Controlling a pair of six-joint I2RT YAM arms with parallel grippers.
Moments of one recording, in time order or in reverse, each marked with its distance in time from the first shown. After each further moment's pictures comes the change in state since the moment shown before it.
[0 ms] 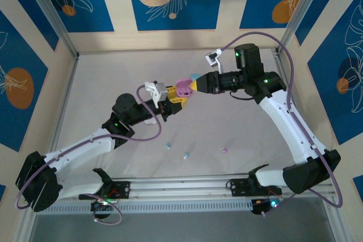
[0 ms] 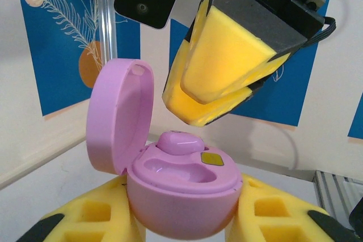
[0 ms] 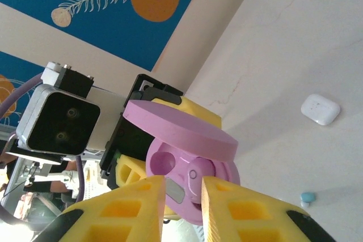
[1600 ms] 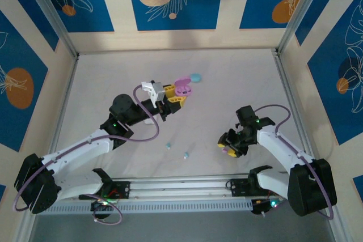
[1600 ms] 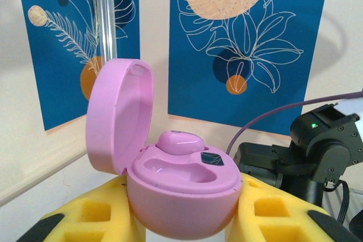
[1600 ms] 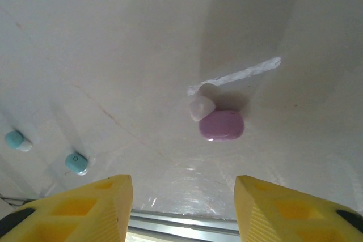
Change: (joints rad) left arm 0.000 -0.024 0.000 0.027 0.000 -0.003; right arm -0.136 -0.208 -0.900 -0.122 0.533 0.400
